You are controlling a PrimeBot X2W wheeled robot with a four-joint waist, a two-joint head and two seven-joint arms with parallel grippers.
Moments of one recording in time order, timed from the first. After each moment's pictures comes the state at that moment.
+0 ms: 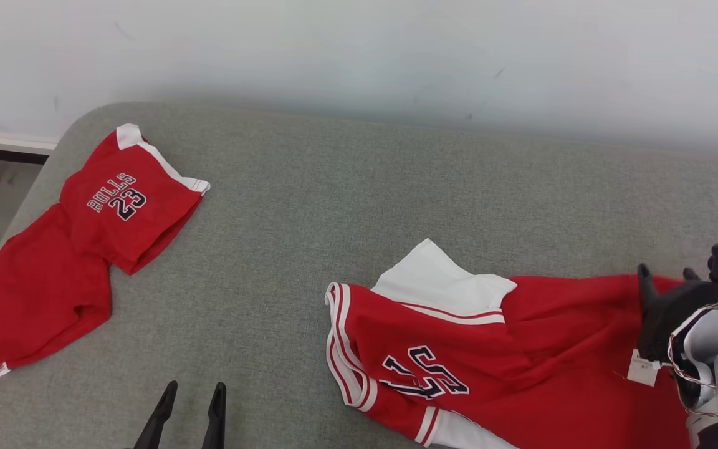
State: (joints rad) left arm 0.10 0.17 -0.16 0.08 -0.36 -0.13 -0.26; right arm -0.43 -0.22 -0.26 0.57 0.06 0.13 0.25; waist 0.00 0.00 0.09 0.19
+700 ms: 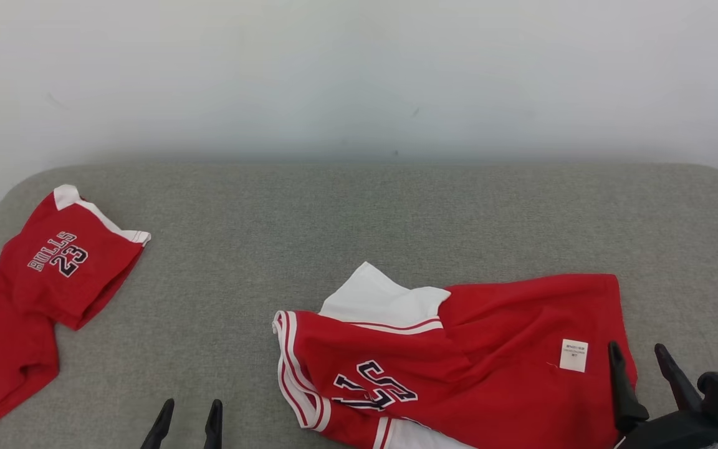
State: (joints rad) left arm 0.12 0.17 -0.14 0.10 -0.36 -0.13 -0.26; right arm 0.06 -0.10 -0.17 0.05 0.20 0.13 0.10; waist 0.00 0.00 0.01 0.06
